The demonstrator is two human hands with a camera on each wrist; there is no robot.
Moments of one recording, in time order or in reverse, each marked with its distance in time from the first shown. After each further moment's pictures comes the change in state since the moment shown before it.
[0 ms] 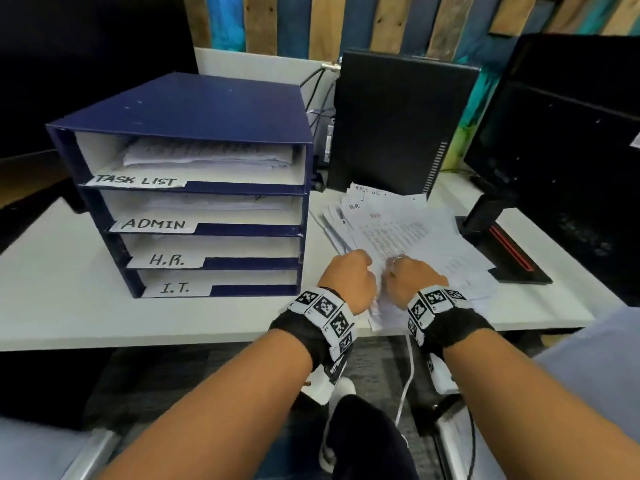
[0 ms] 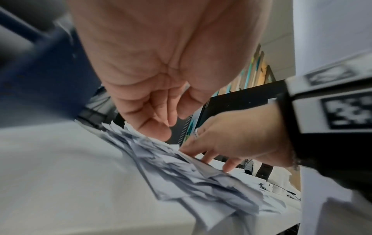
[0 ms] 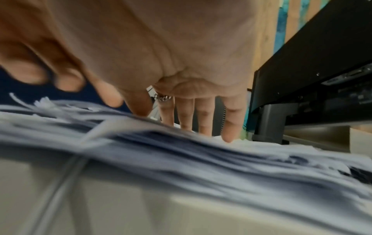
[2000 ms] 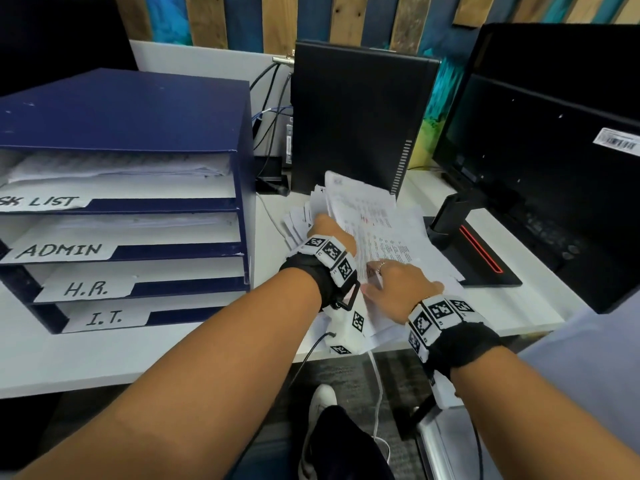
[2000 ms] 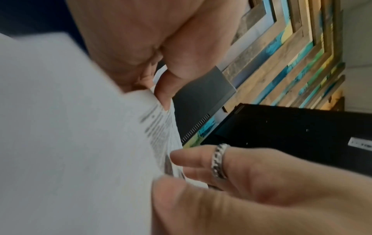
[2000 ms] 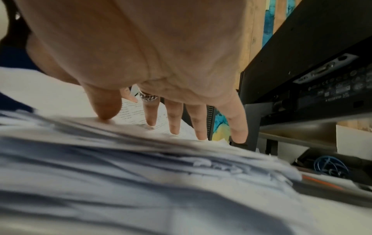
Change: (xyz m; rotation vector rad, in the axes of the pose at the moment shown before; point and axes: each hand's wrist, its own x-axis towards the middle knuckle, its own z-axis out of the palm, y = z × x) left_hand 0.114 0.044 0.017 -0.168 0.172 -0.284; right_hand 0.029 0.056 -0.007 0.039 -0.086 -0.122
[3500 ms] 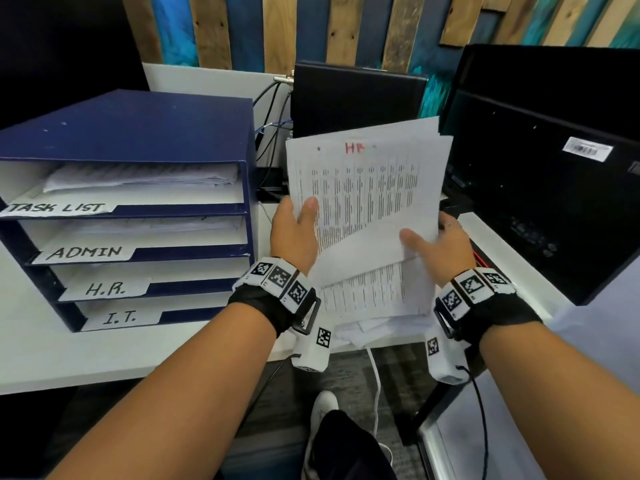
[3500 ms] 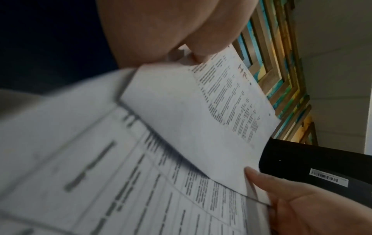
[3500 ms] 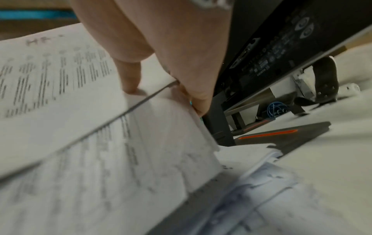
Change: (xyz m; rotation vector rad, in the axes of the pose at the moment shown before) left_hand -0.051 -0.016 -0.058 -0.695 0.209 0.228; right_hand 0.003 0.042 -0.048 0.947 0.470 0.097
